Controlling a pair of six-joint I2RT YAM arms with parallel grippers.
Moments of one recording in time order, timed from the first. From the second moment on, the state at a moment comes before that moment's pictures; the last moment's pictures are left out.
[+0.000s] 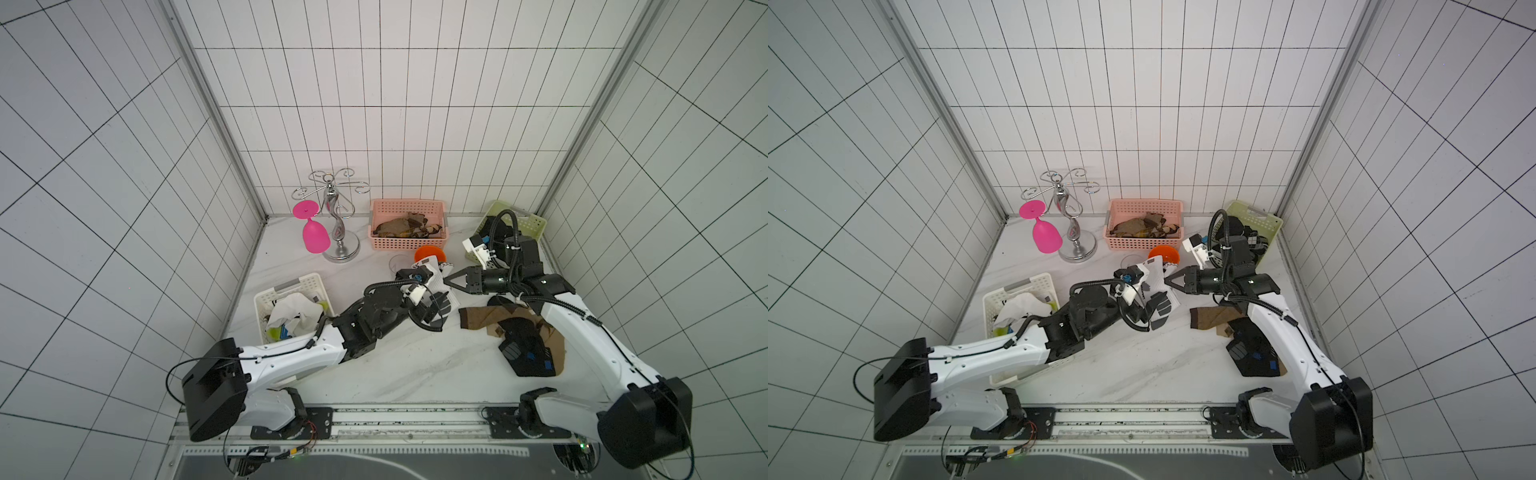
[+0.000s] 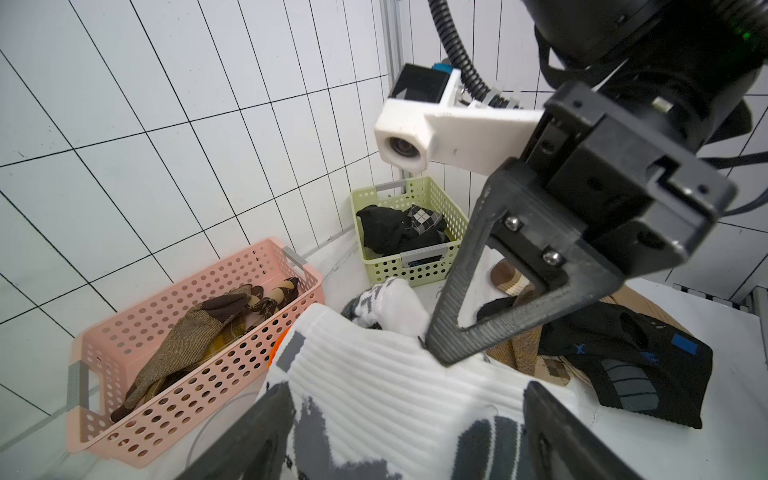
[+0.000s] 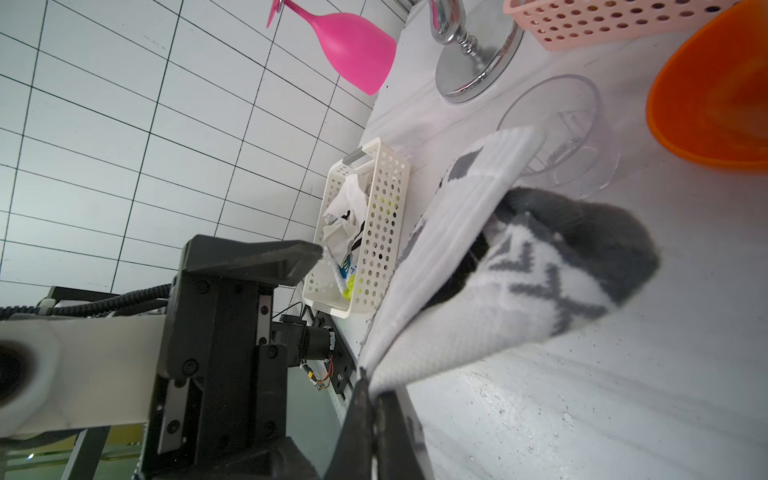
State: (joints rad) left arm -1.01 1.34 0.83 0.37 -0.18 0.09; right arm 0.26 1.21 1.01 -0.44 -0.95 0.41
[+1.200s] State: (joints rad) left arm -1.01 1.22 0.89 0.03 -0.35 -0.08; right arm 0.21 1.20 1.01 -0.25 -1.05 0.55
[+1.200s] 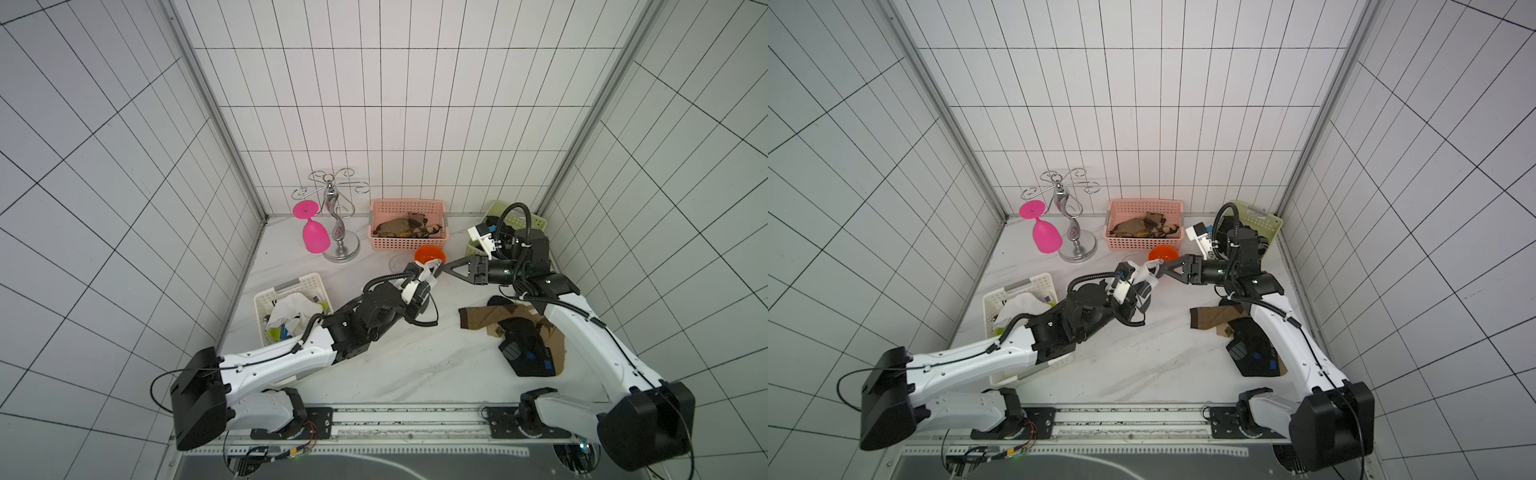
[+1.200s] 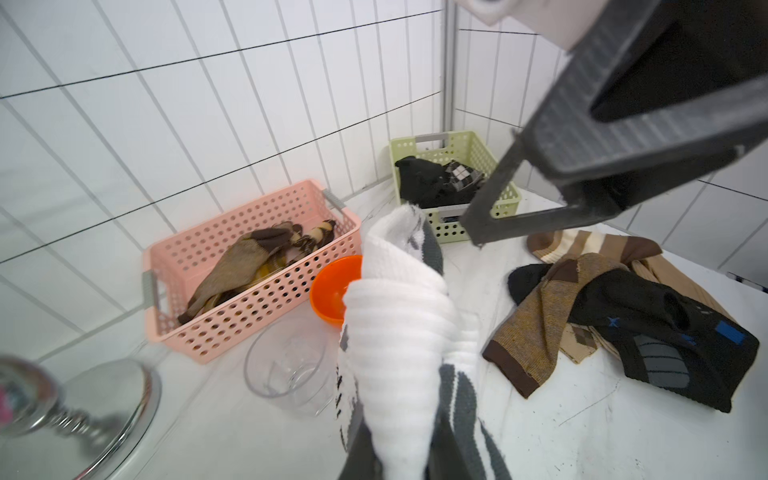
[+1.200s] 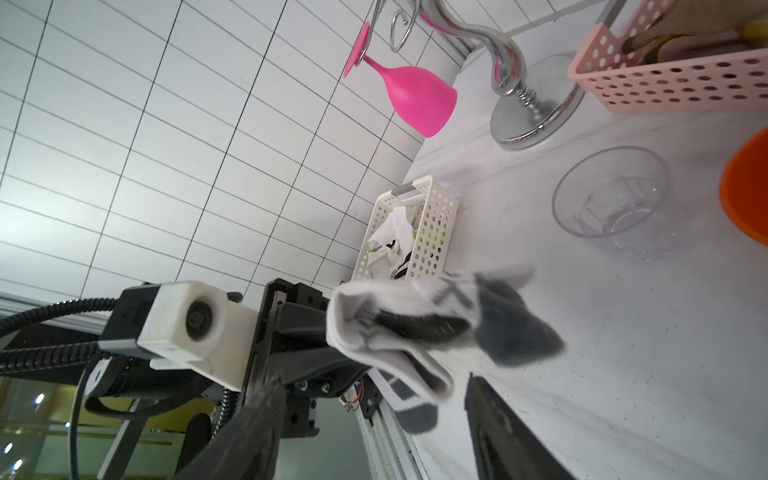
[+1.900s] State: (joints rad) left arm -0.26 0.96 0.97 -0.82 -0.41 -0.62; right arm 0.18 1.34 1.01 -0.39 -0.91 0.46
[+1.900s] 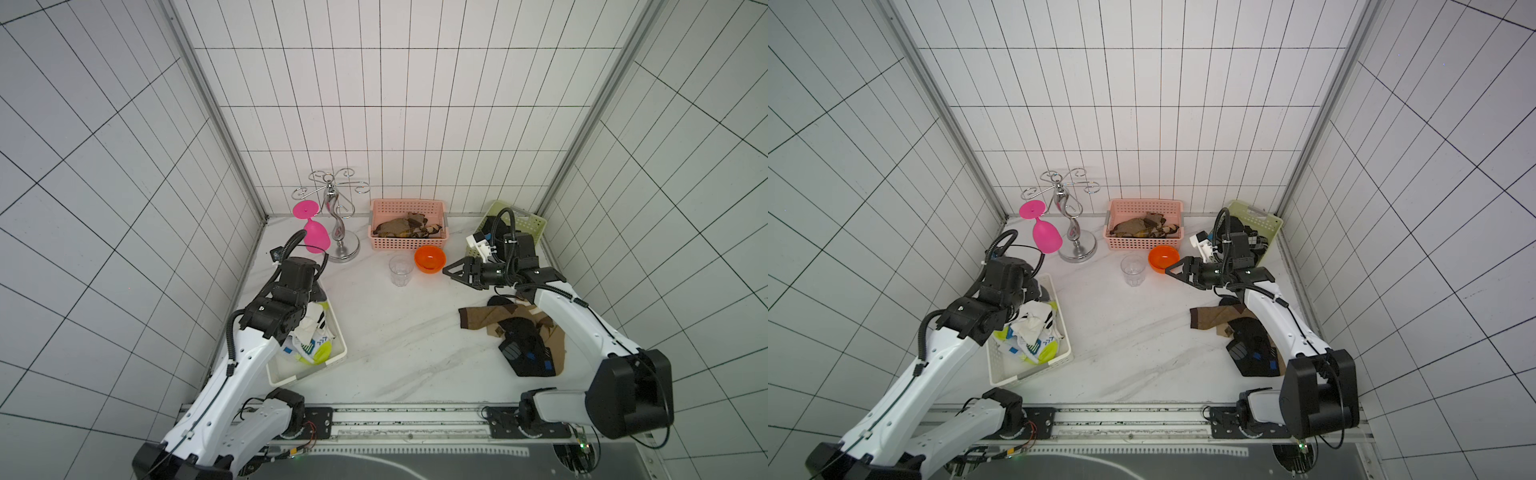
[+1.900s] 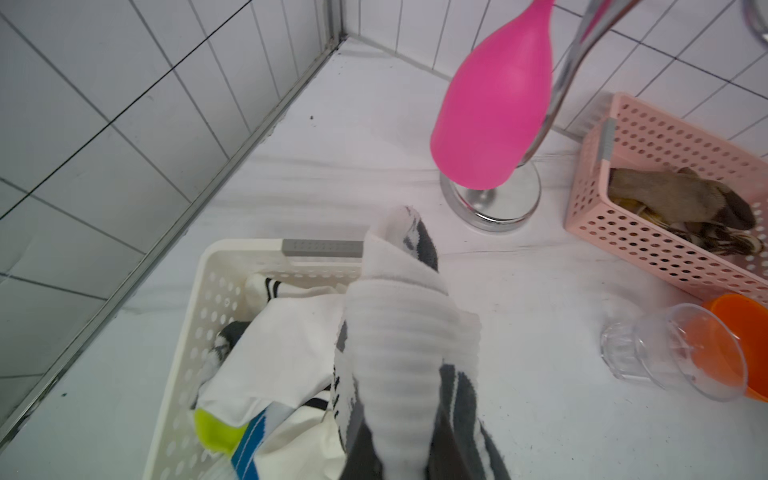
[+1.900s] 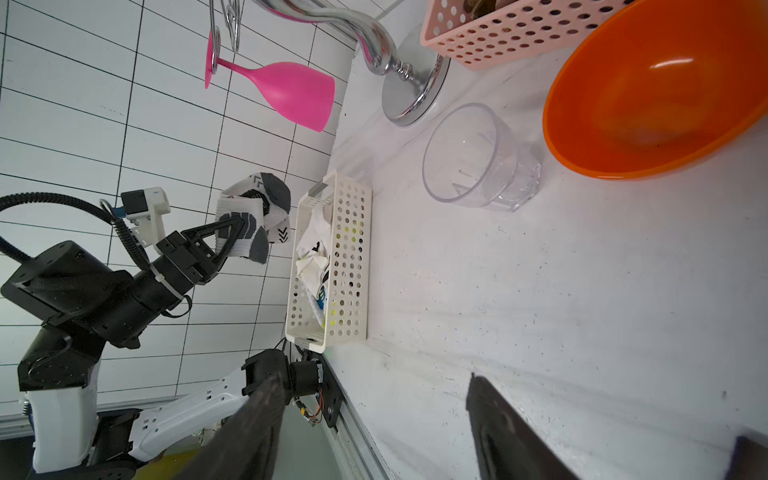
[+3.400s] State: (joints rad) left arm -0.13 1.17 0.77 -0.67 -0.21 -0.65; right arm 0.18 1.35 1.01 -0.47 -0.79 0.38
